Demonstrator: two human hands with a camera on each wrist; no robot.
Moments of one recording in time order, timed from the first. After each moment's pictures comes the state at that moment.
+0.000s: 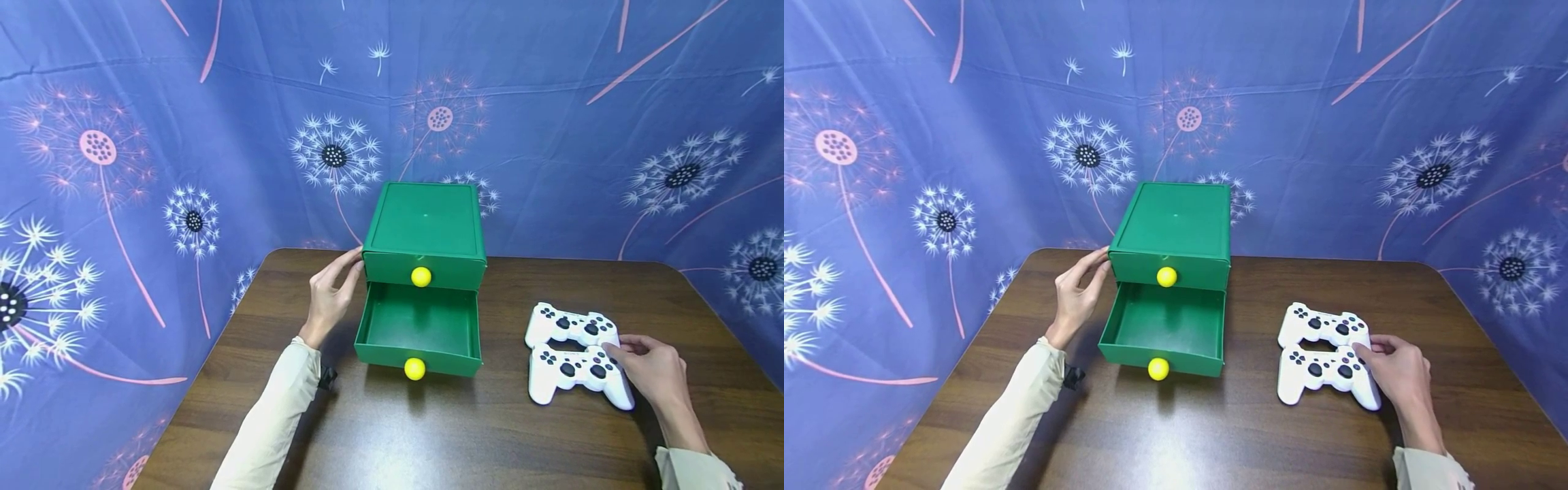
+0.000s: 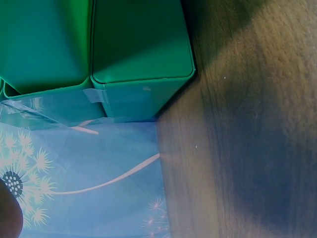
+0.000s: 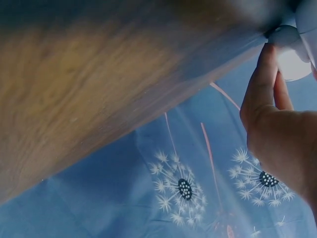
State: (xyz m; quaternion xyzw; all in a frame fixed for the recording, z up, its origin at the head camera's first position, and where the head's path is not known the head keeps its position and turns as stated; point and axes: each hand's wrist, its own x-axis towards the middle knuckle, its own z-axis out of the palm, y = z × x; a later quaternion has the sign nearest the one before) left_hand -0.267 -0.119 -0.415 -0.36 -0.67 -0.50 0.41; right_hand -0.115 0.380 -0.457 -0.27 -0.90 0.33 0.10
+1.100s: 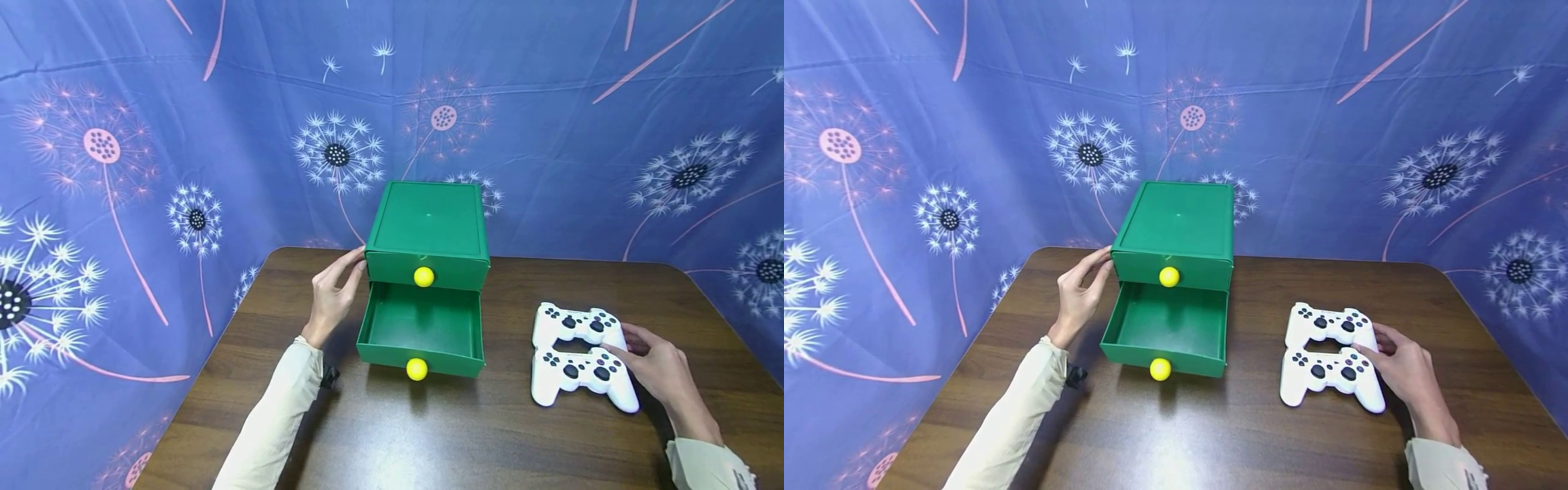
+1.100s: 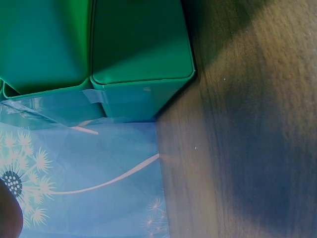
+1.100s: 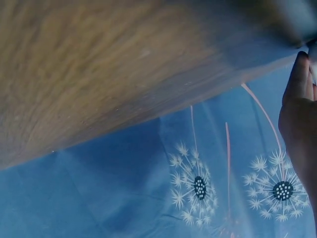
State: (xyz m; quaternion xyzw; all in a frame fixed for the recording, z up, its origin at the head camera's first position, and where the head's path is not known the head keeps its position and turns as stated) left_hand -0.268 -0.121 -0.416 -0.36 -0.68 -0.49 0.41; right_hand -0.131 0.403 -0.474 -0.18 -0.93 0.31 0.08
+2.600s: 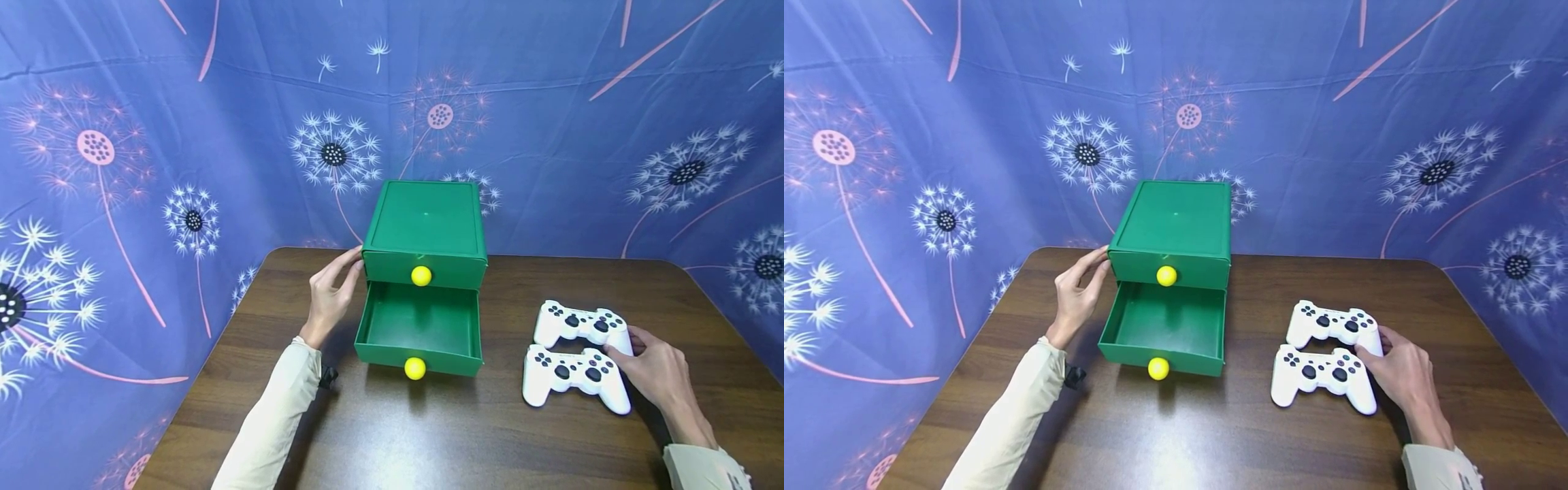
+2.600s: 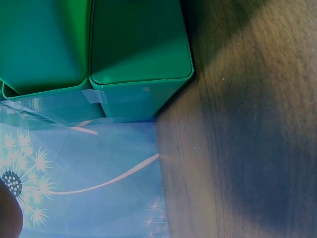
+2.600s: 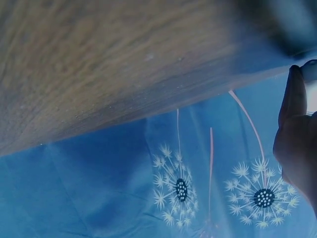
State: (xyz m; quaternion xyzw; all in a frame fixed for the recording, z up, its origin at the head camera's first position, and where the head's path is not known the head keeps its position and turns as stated) left_hand -0.268 -0.119 -0.415 -0.37 -0.67 -0.49 0.42; right_hand -0.122 0.395 -0.475 -0.16 -0.95 0.23 0.16
